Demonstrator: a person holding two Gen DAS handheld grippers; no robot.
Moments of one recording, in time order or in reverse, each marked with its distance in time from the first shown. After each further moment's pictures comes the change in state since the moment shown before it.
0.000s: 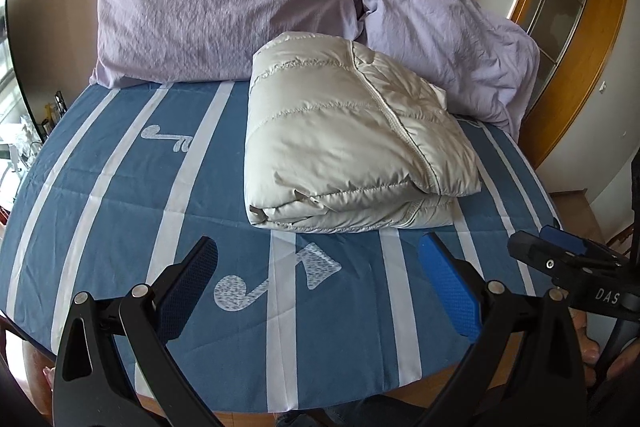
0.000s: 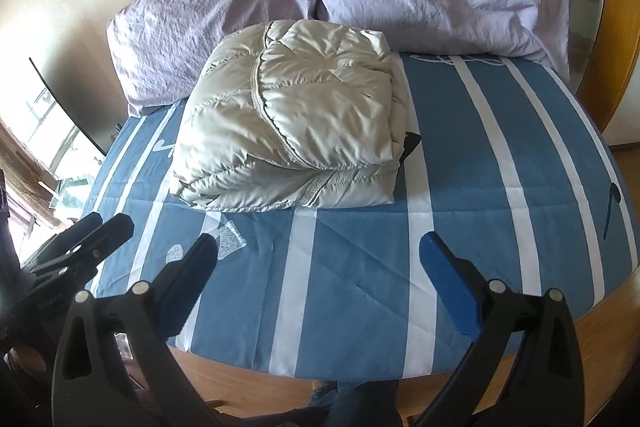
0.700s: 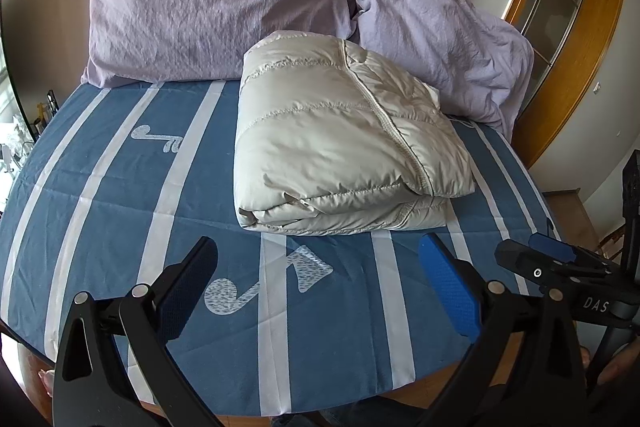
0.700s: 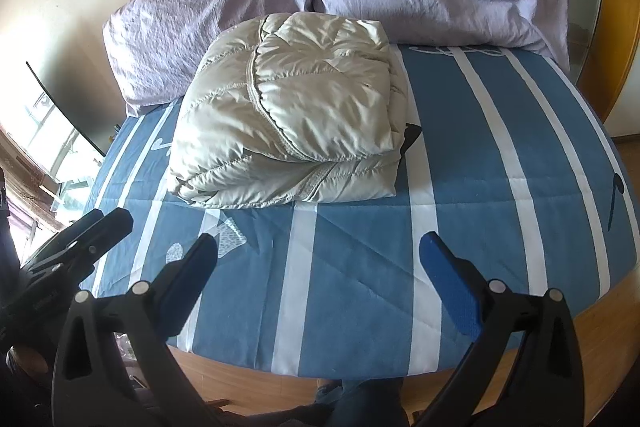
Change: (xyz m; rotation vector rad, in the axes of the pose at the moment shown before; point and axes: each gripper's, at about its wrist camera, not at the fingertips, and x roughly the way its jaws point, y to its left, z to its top) left arm 0.003 -0.003 0.003 0.004 0.003 -0.026; right arm 0.006 -0.003 -0.002 0.018 0.016 0.004
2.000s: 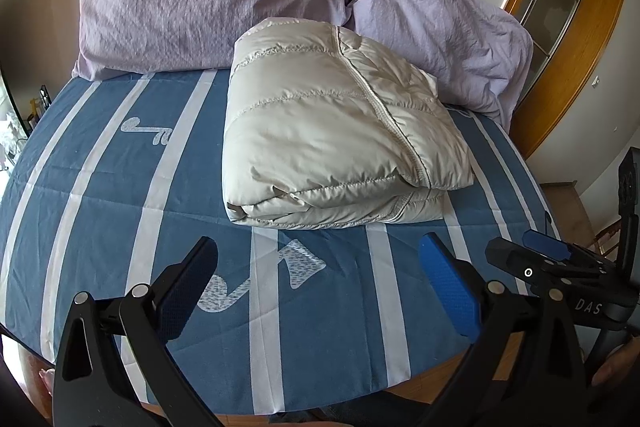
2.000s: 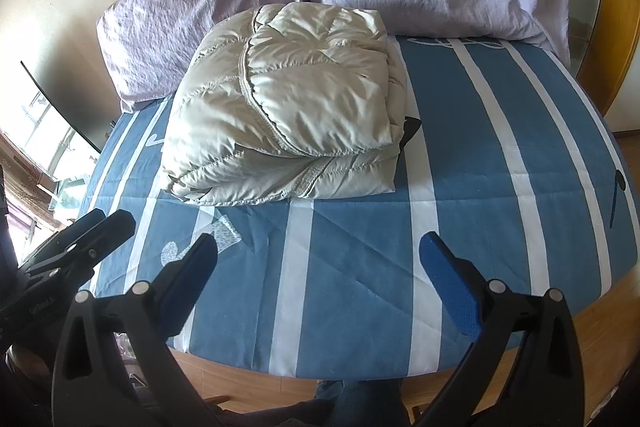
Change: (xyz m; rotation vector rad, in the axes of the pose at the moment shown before) left arm 0.012 -0.004 0.002 -0.005 0.046 -0.014; right arm 0.009 -0.002 0.001 0.011 0.024 -0.010
